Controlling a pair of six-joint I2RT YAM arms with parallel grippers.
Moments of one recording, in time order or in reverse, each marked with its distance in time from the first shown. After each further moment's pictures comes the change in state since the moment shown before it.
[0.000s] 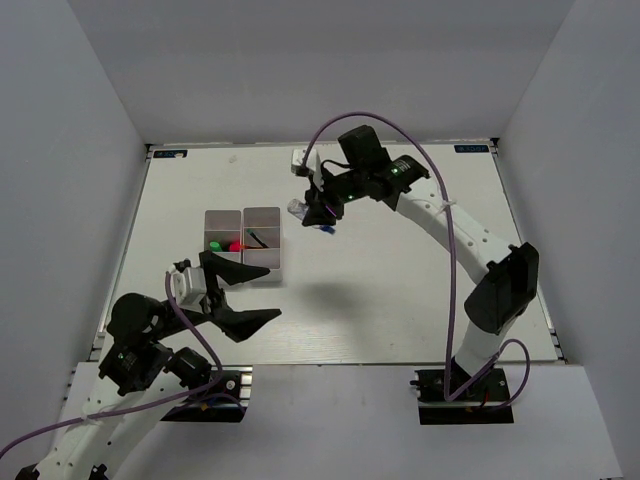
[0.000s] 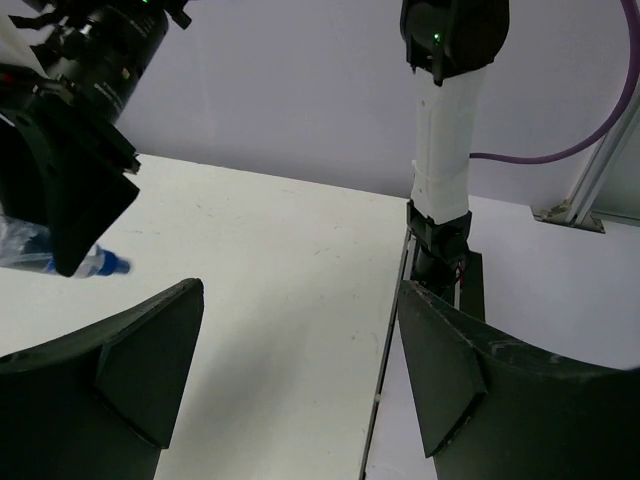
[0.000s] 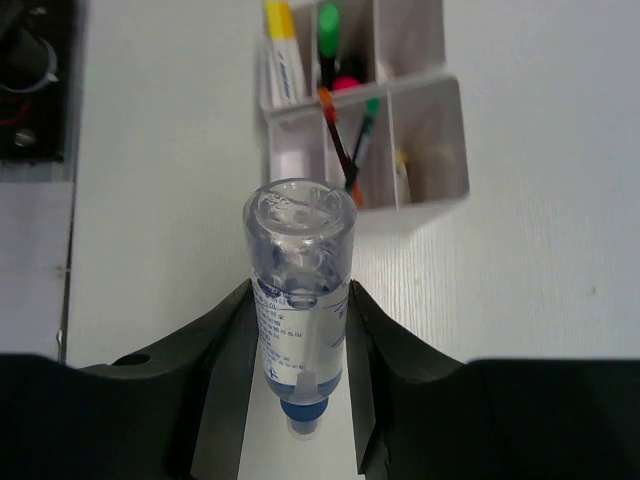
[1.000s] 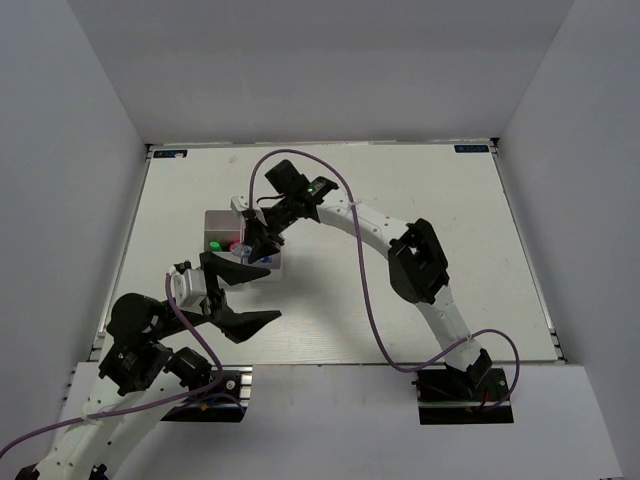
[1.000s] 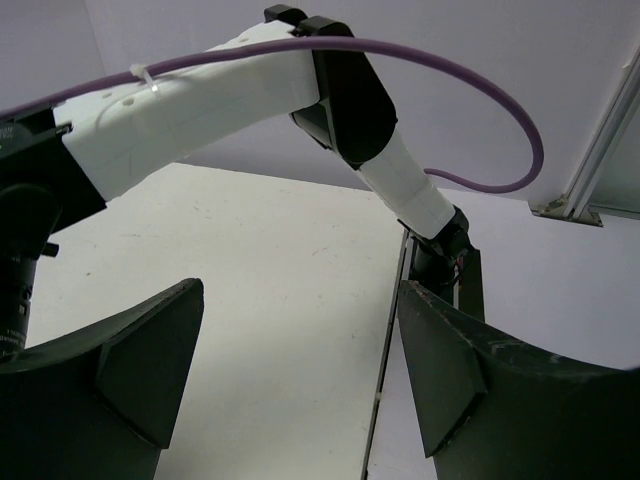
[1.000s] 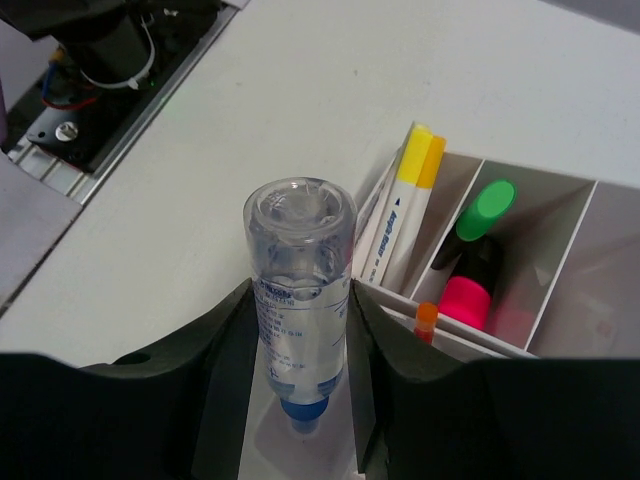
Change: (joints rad) left arm 0.000 0.000 0.000 0.006 0.020 0.011; right arm 0.179 0.528 0.336 0.092 -0.406 -0.248
